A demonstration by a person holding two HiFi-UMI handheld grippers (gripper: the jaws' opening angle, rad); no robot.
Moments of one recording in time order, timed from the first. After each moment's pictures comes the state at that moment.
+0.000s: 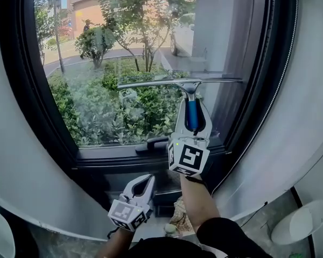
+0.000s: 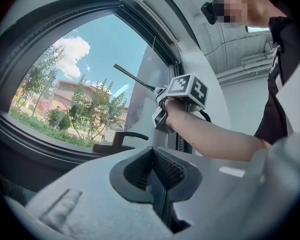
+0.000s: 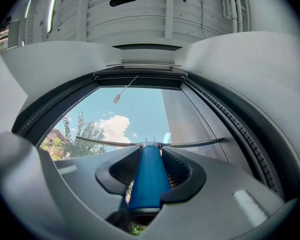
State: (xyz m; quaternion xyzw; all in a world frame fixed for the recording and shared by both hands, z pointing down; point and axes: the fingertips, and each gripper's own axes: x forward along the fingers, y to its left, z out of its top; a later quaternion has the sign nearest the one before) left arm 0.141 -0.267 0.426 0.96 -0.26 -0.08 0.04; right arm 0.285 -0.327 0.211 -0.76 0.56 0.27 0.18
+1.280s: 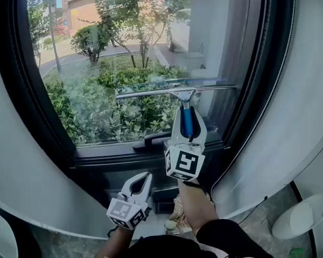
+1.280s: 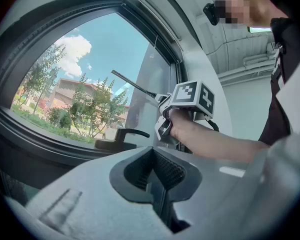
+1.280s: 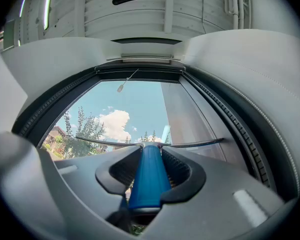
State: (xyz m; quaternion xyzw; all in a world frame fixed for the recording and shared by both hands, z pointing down) left arm 0.138 -0.269 0.434 0.96 -0.26 -0.08 0.05; right arm 0.284 -0.325 0.255 -0.77 0.57 0.24 0.16
